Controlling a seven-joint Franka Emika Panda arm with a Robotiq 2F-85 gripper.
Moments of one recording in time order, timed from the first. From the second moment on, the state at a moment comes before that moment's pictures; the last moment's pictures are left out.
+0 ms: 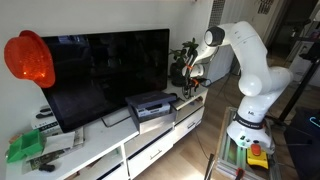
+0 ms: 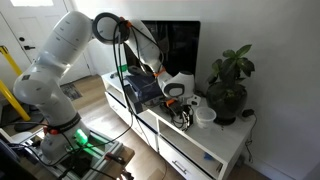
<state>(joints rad) -0.63 0.84 -0.17 -1.84 0.10 2.66 -0.13</state>
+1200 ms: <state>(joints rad) -0.69 0.95 -0.11 -1.74 0.15 2.67 -0.12</state>
